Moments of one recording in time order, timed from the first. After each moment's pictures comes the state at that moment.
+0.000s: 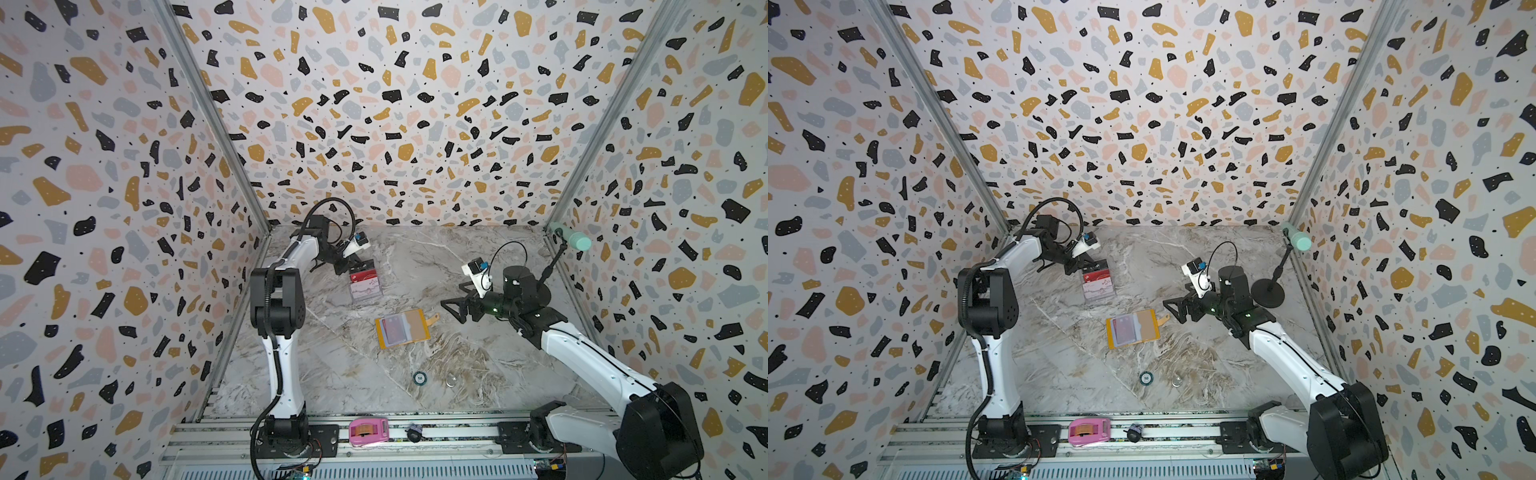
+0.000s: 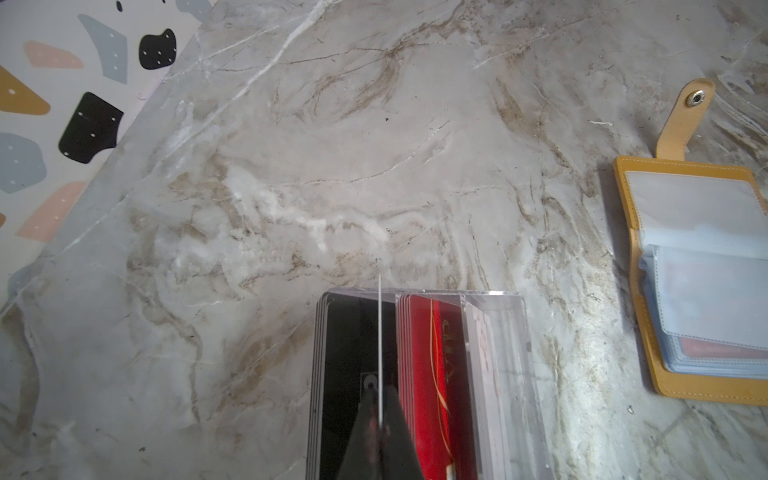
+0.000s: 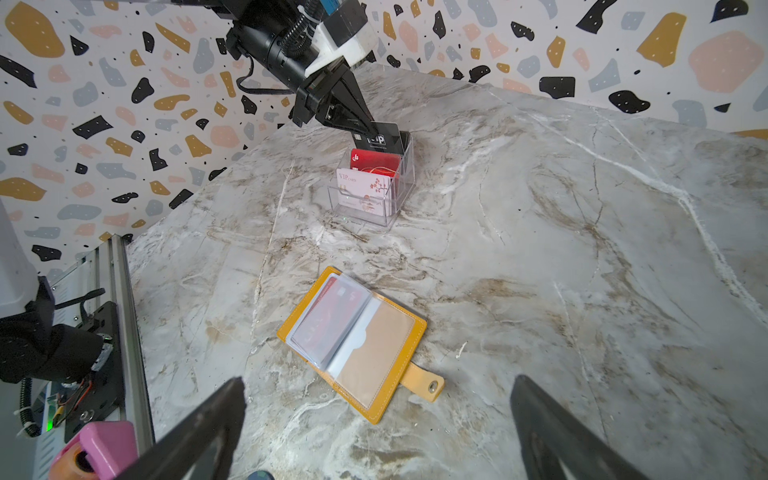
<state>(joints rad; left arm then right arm) -0.04 2.22 1.83 -0.81 0.75 1.11 0.38 1.18 0.76 -0.08 -0.59 0.01</state>
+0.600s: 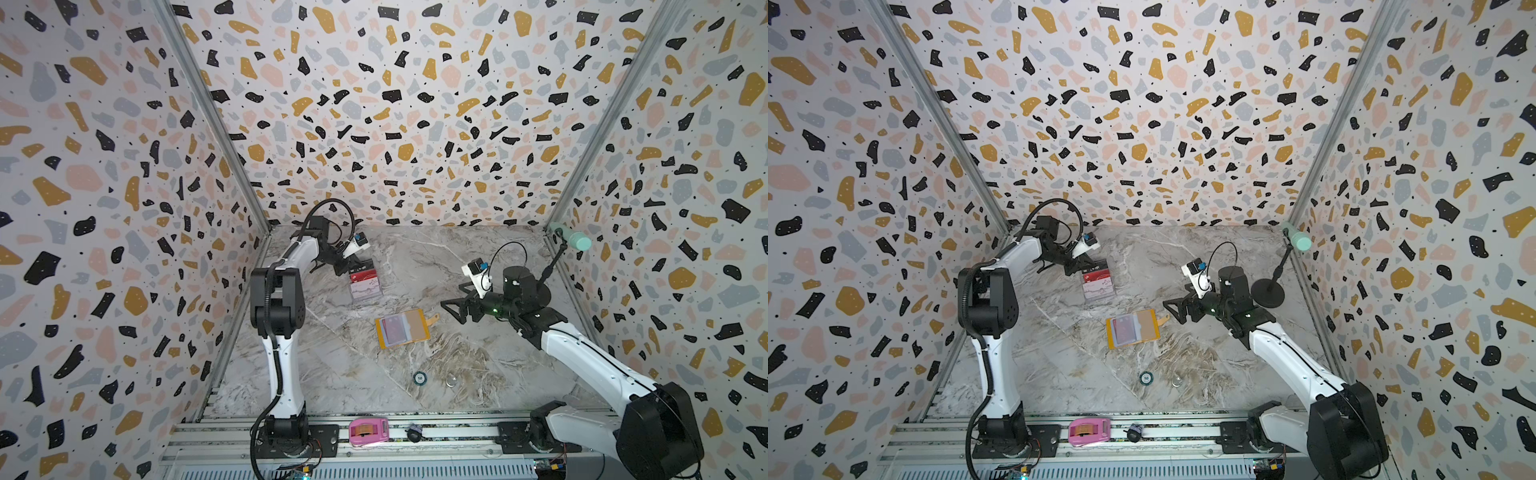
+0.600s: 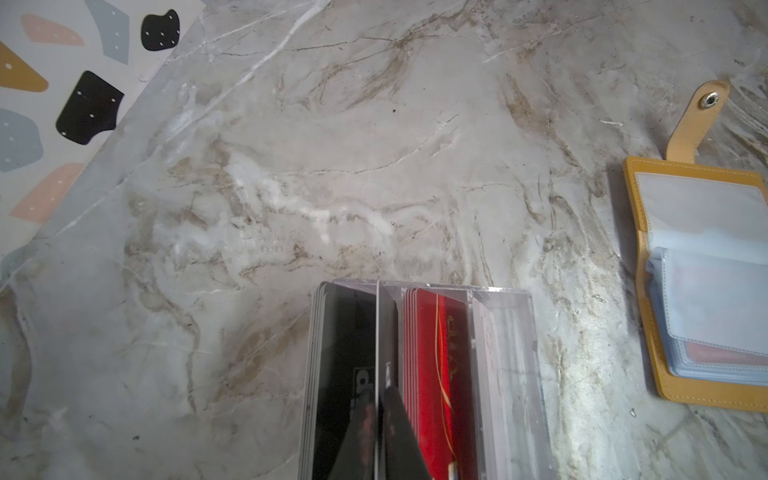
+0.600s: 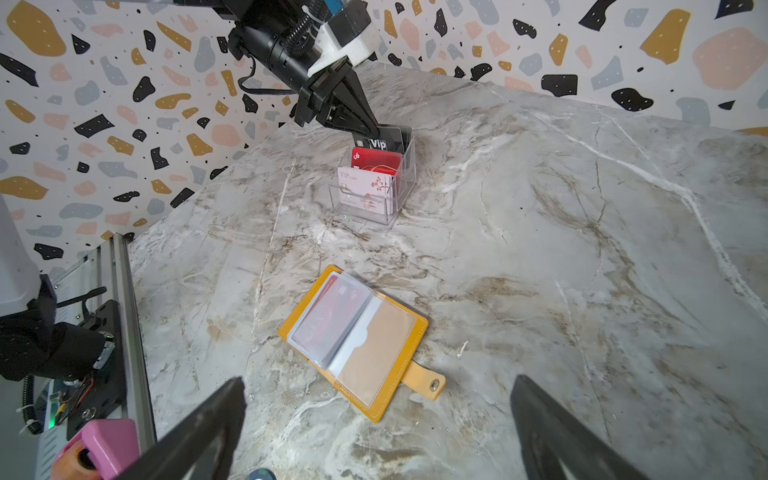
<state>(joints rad) -0.04 2.22 1.83 -0.80 0.73 1.09 0.38 1.18 0.76 -0.08 -0.59 0.01</state>
